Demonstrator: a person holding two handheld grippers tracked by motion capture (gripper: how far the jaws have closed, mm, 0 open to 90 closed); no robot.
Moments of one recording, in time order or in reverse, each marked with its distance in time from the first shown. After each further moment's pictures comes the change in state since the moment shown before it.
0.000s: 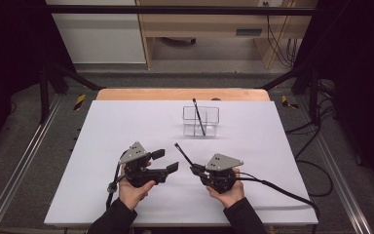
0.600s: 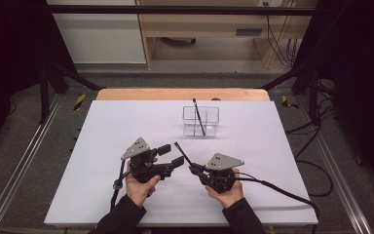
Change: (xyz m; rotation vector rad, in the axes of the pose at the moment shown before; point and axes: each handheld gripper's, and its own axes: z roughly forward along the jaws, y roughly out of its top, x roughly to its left) left arm -0.005 0.009 0.014 -0.076 -0.033 -0.062; right arm 0.001 0.001 0.000 -0.031 0.012 0.026
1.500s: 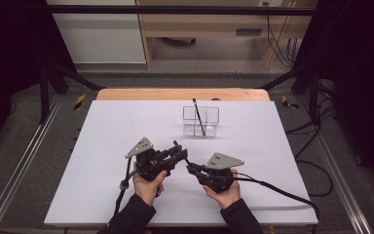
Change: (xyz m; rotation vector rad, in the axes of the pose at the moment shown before) left arm -0.003 -0.004 0.013 -0.052 -0.015 -0.098; right arm 0.003 0.001 0.003 -0.037 0.023 0.051
